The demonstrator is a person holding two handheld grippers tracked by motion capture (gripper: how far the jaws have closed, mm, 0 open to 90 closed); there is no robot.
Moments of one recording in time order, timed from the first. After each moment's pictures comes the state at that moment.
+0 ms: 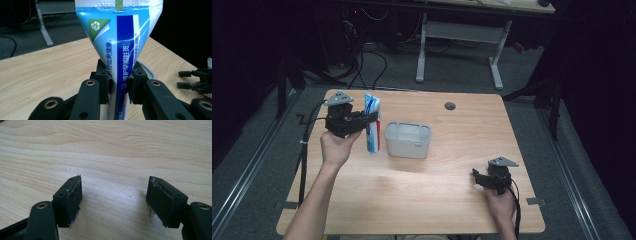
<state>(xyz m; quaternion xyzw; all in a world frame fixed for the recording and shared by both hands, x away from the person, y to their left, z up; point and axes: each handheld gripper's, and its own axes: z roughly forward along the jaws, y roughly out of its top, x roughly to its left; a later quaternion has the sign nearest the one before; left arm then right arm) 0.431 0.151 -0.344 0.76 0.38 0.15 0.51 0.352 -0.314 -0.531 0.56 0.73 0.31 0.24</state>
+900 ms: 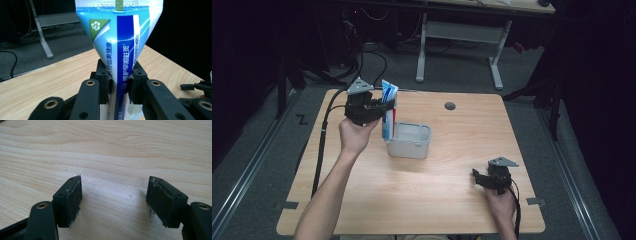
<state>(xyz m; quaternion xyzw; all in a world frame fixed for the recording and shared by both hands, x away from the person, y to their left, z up) 0.452 0.106 -0.325 0.76 0.36 0.17 0.52 0.352 -0.314 -0.531 0.55 0.73 0.31 0.24</state>
